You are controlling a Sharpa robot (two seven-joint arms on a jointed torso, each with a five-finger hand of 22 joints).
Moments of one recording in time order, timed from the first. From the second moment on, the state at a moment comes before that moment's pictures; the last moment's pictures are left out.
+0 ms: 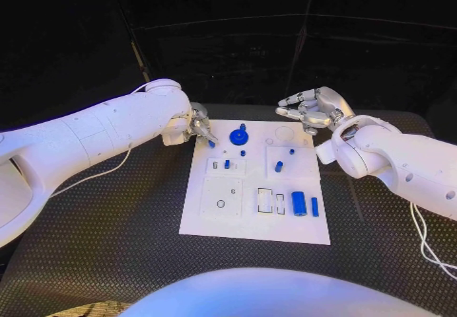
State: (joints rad) left arm 1.25 -0.54 0.05 1.05 -1.10 0.30 -0.52; left_hand 1.37 0.10 0.13 0.18 0.14 0.96 0.06 0.47 0.43 1.17 -0.01 0.96 0.59 1.47 -0.06 1.56 1.31 0.08 1.46 0.05 1.13 1.31; right arm 1.08 -0.74 0.15 1.40 -0.77 -0.38 0.14; right_hand 1.28 -0.04 -0.04 0.13 0.31 0.87 0.17 0.18 0.07 1.33 0.08 1.35 1.24 1.47 0.00 1.50 1.31 0.09 1.35 0.11 1.34 1.07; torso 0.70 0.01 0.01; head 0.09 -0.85
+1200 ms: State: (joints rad) left arm 1.16 -0.74 0.05 1.42 -1.15 0.12 -0.52; left_hand 1.20 -0.02 0.46 0.12 0.14 0.93 0.06 0.56 0.57 1.20 -0.02 0.97 0.60 1.47 -0.07 1.56 1.31 0.08 1.46 0.04 1.13 1.31; right arm 1.08 -0.74 0.15 1.39 -0.77 -0.38 0.14; right_hand 1.28 -0.04 -0.04 0.13 0.31 0.87 0.17 0.18 0.07 1.33 0.08 1.35 1.24 1.47 0.00 1.50 1.31 0.09 1.35 0.11 1.34 1.07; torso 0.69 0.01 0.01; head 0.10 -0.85
